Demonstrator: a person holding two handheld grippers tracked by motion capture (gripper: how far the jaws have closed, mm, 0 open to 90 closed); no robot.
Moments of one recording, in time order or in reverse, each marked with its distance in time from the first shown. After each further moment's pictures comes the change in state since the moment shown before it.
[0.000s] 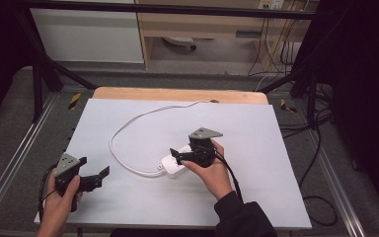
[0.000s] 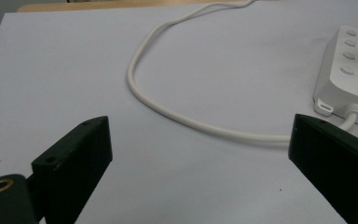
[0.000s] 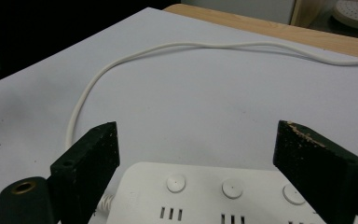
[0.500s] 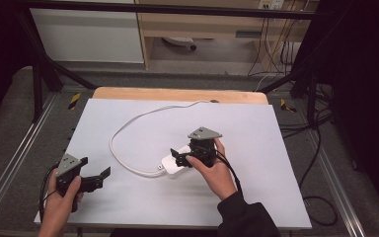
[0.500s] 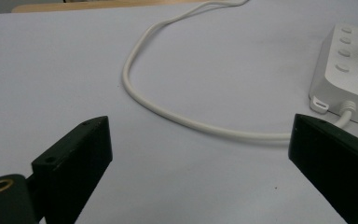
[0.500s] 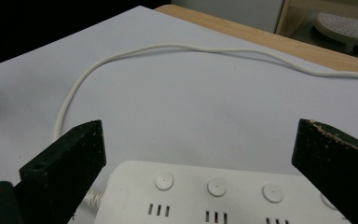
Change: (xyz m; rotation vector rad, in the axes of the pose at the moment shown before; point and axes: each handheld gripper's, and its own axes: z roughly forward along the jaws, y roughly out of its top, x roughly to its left) left arm -0.002 0.000 0.000 0.003 -0.008 0.012; right arm 0.004 0.005 -0.007 -0.019 -0.065 -0.063
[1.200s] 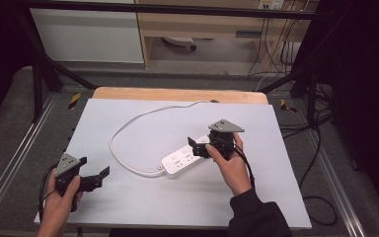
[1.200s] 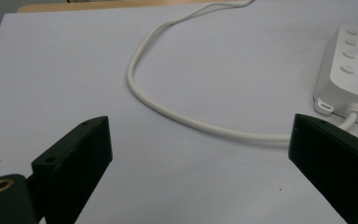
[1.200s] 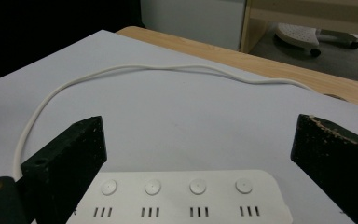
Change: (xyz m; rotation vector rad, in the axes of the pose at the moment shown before) left arm 0.002 0.000 0.000 -0.001 0.012 -0.007; right arm -0.040 0.007 -0.031 -0.073 -0.099 0.064
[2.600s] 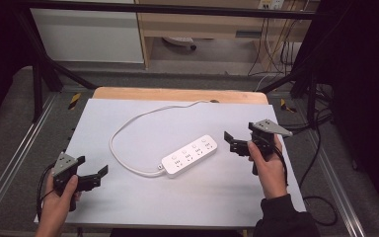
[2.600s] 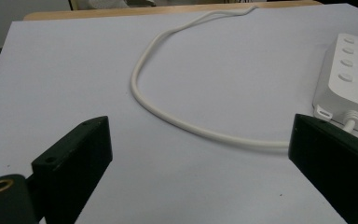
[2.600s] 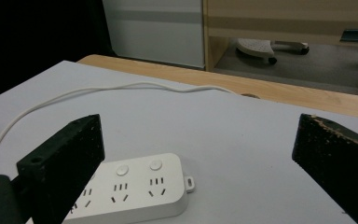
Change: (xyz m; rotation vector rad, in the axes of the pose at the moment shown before) left arm 0.002 0.003 -0.004 -0.025 0.000 0.001; right arm -0.068 -0.006 -0.072 -0.093 -0.105 0.097
